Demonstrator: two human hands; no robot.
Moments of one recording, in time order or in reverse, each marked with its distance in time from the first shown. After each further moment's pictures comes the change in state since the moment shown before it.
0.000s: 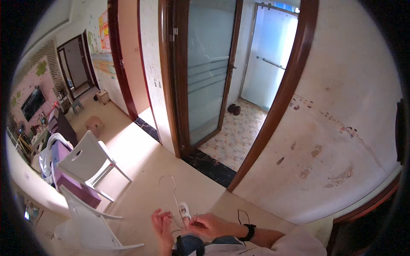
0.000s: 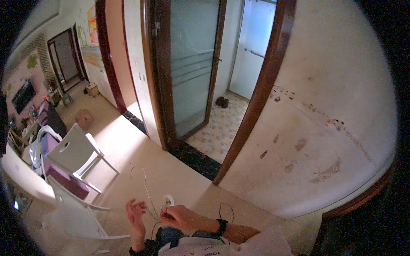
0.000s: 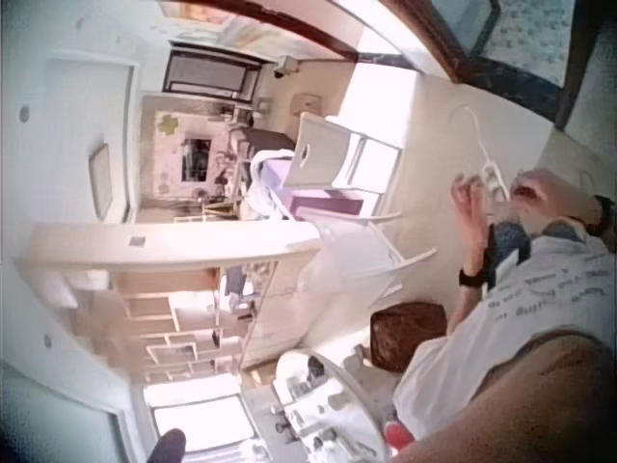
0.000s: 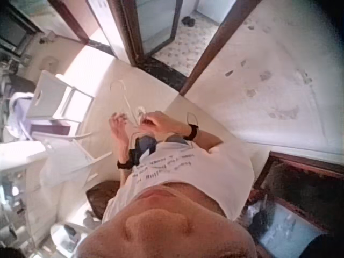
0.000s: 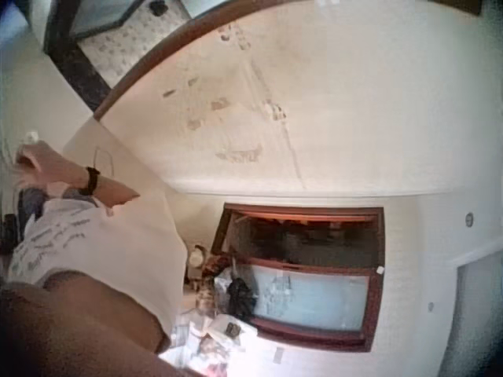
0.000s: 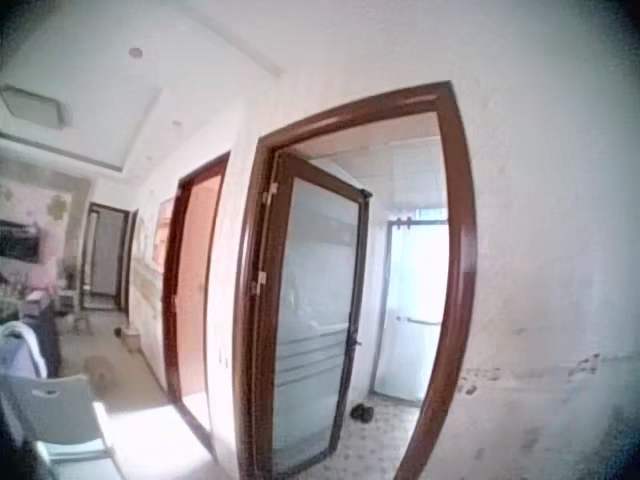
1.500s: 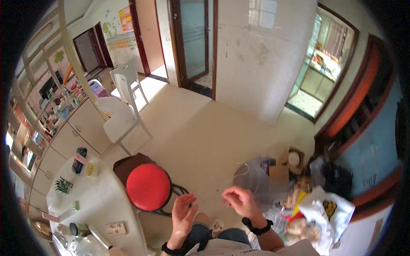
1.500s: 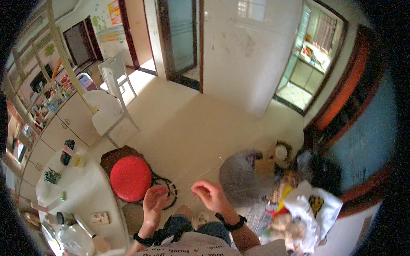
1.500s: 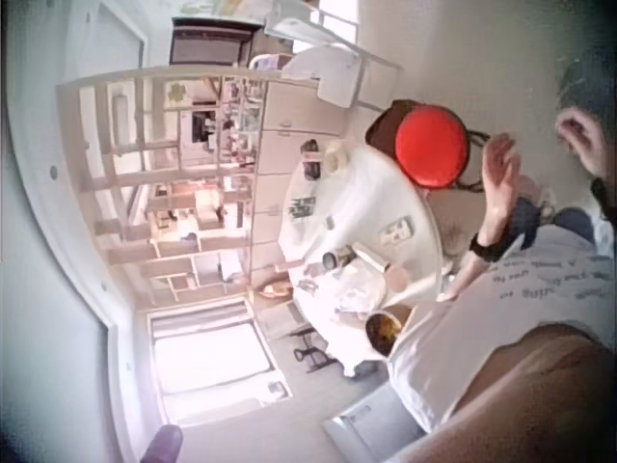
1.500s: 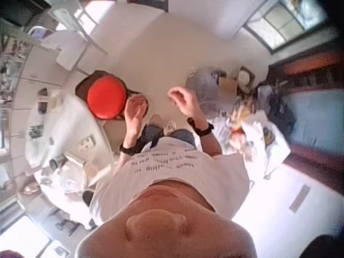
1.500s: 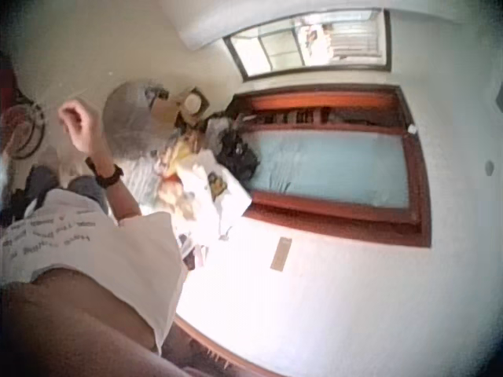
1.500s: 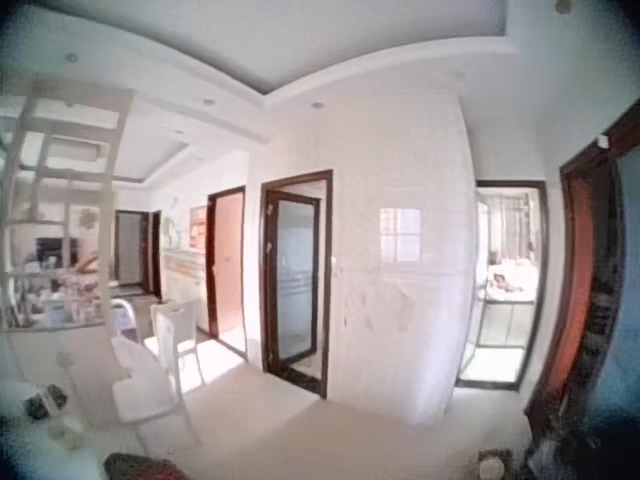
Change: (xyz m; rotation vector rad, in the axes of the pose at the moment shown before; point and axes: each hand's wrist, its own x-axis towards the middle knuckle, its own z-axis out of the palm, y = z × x) left_hand -1.147 0.282 -0.474 -0.075 -0.379 -0.277; right_hand -0.925 -0.412 0.800 0.095 0.581 0.072
